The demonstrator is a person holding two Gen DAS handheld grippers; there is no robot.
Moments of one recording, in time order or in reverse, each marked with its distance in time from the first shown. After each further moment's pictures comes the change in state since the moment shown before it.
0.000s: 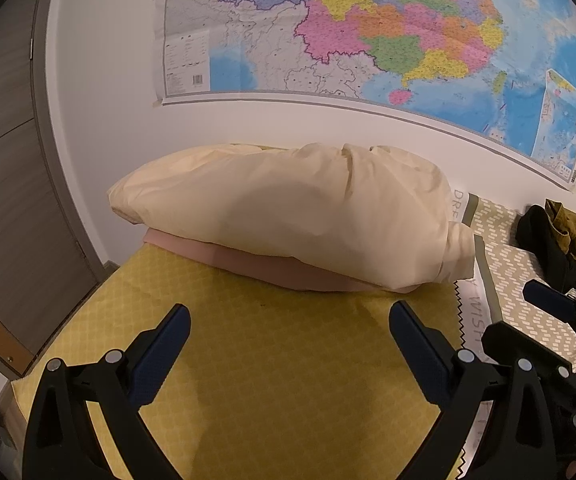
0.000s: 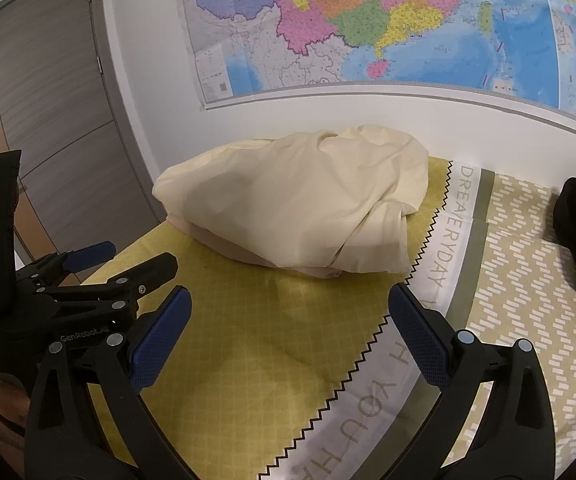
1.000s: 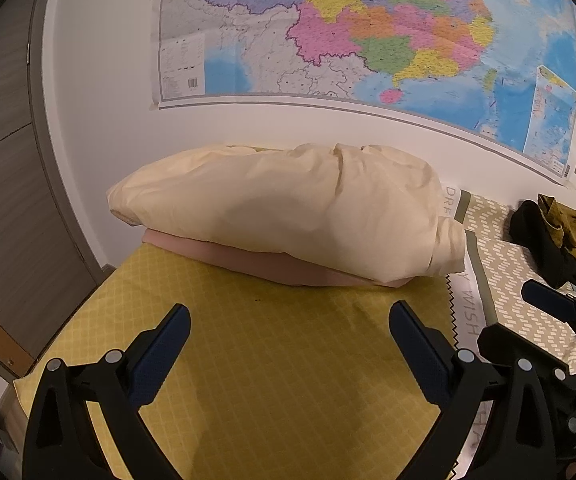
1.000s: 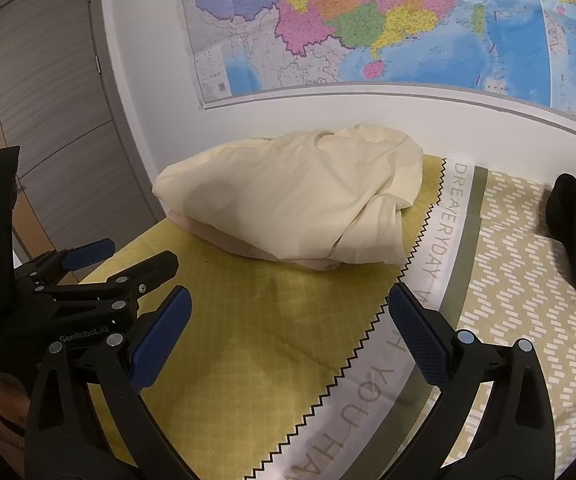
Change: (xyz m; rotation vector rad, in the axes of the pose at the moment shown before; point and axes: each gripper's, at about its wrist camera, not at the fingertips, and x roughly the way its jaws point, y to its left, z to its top) left arm -0.010 -0.005 -0.005 0.013 -0.007 -0.003; right arm -0.011 0.003 -0.007 0.000 -0.004 -0.012
